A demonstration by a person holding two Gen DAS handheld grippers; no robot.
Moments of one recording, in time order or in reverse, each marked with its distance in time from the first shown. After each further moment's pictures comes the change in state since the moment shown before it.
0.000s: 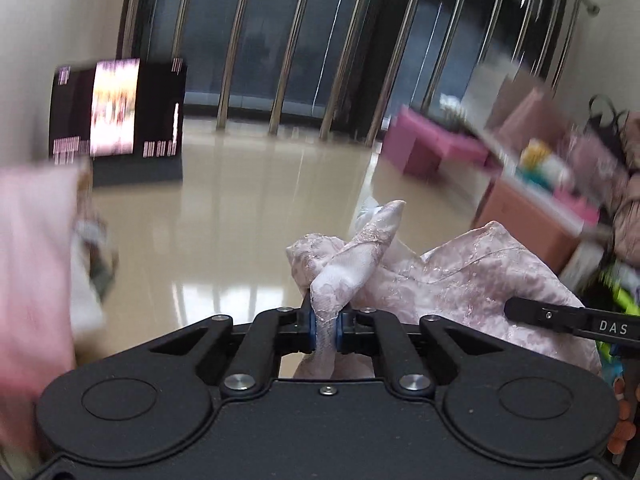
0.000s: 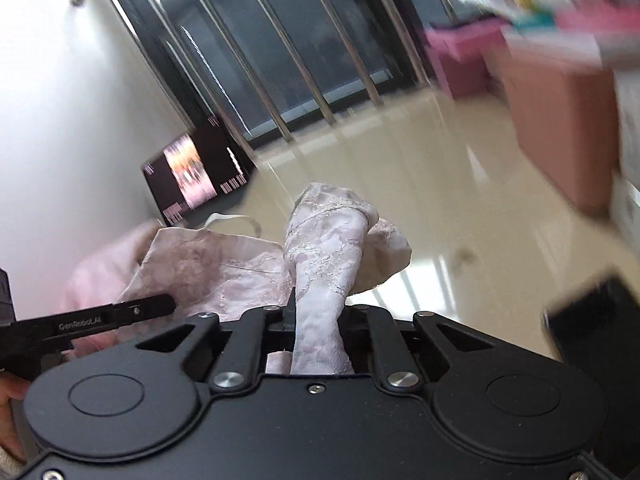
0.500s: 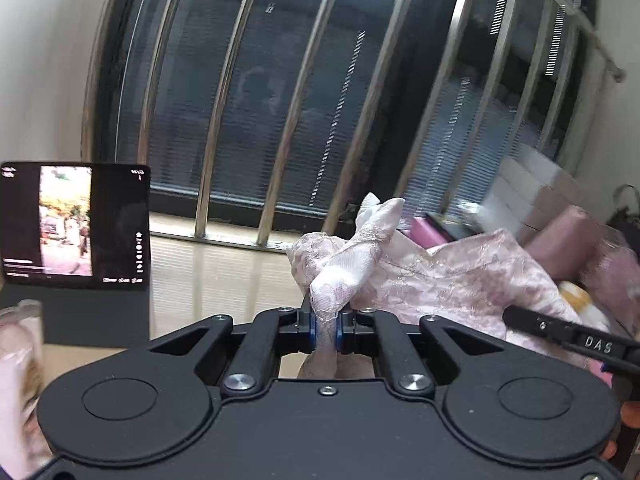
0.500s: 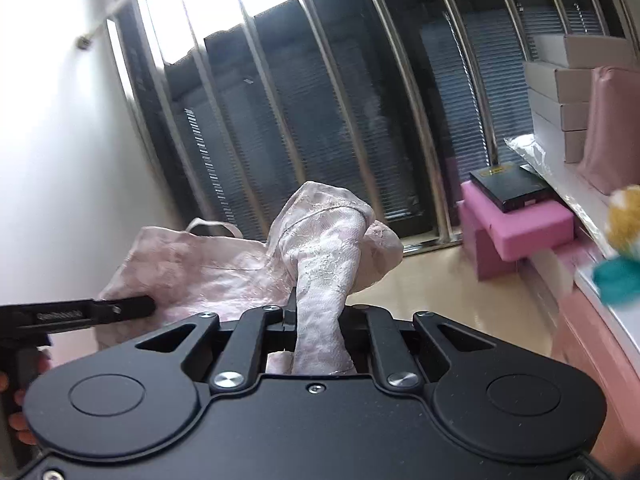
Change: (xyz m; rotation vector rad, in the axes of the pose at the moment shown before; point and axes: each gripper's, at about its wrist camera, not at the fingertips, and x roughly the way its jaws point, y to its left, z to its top) left arm 0.128 0.023 0.168 -0.063 -0.112 -0.015; right arm 0.104 0.000 0.184 -0.118 -0.165 -0.075
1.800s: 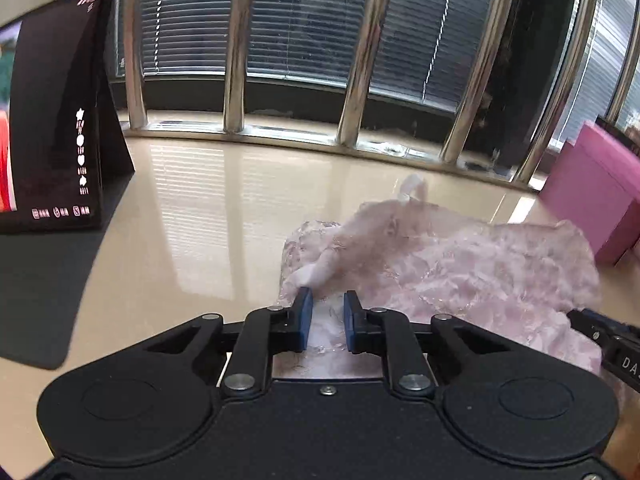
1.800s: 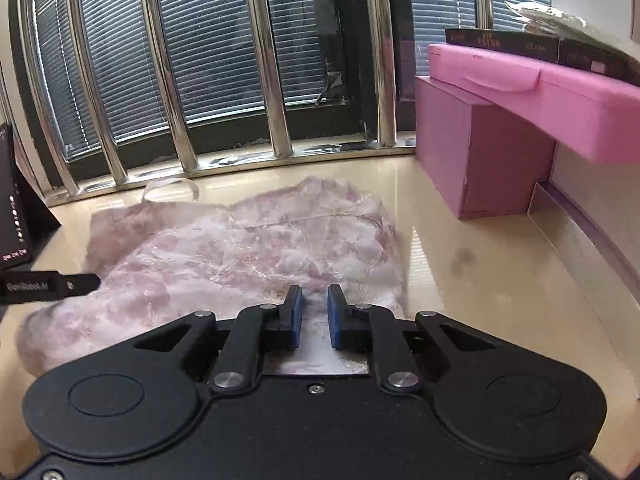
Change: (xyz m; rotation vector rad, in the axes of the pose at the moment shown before) left arm 0.232 0.073 -0.059 -0.014 0.222 0.257; right arm 0.244 -0.076 -0.078 -0.101 0.179 -0.277
